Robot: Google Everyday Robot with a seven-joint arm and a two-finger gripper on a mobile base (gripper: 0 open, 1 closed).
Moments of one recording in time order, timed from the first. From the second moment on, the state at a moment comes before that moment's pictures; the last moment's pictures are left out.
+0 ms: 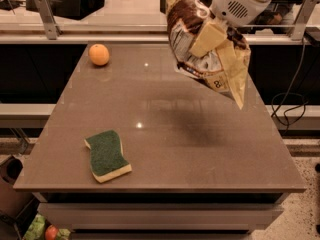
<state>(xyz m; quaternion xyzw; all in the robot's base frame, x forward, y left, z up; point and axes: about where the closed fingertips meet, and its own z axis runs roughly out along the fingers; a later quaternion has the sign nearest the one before) 0.583 -0.100 1.014 -0.55 0.77 0.01 0.31</state>
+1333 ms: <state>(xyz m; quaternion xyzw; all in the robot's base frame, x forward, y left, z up) 0.655 -0.051 1.037 -0.56 0.74 0.03 0.38</state>
